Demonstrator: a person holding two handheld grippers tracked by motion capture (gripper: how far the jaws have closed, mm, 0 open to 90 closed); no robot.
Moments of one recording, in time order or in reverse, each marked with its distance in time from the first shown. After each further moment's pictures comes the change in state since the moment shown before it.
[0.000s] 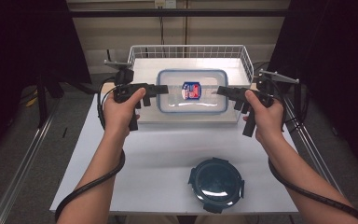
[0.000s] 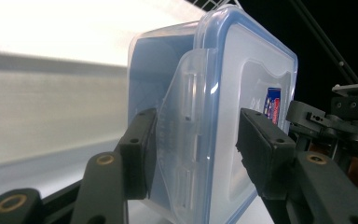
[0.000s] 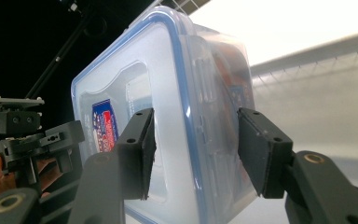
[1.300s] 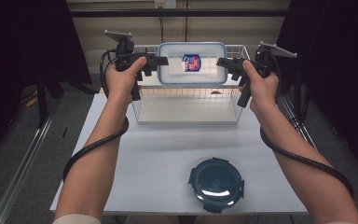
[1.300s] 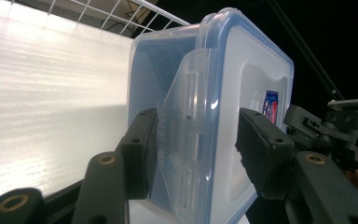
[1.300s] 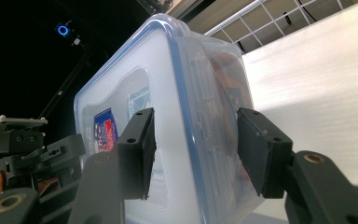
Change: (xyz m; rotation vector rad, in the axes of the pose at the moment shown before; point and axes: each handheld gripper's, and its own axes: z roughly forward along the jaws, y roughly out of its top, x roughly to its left) left arm 0.004 0.073 0.020 -0.031 -0.013 -0.036; right arm 0.006 0.064 0.029 -0.089 -0.005 0.029
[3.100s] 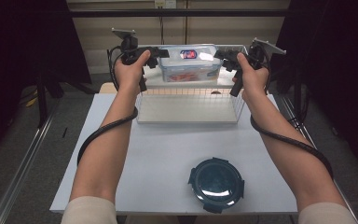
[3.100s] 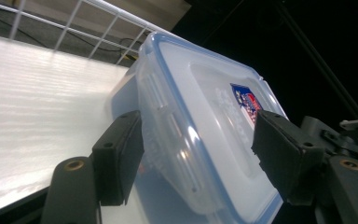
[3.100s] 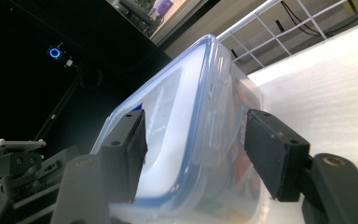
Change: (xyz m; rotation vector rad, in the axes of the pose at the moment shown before) left arm 0.030 0.019 0.031 -0.077 0.071 -0.010; right arm -0.030 0.021 0.042 -0.051 -0.010 0.062
